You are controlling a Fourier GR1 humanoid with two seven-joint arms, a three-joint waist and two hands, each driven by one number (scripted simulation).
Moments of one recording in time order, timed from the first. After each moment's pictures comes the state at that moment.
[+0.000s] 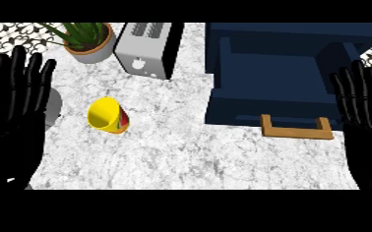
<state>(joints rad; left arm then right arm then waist) -0.07 0.09 0.01 -2.10 0.04 0.00 0.00 0.02 -0.11 -0.01 -2.10 0.02 0.01 0.02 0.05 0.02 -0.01</state>
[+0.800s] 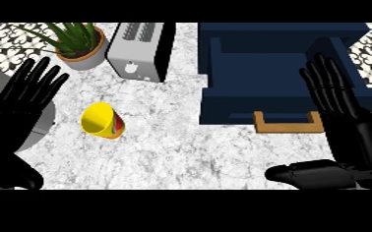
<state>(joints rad) -0.09 0.34 0.20 -1.70 0.63 -0.50 0.07 -0.06 -0.13 0.02 -2.02 -0.06 0.10 0.10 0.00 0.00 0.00</state>
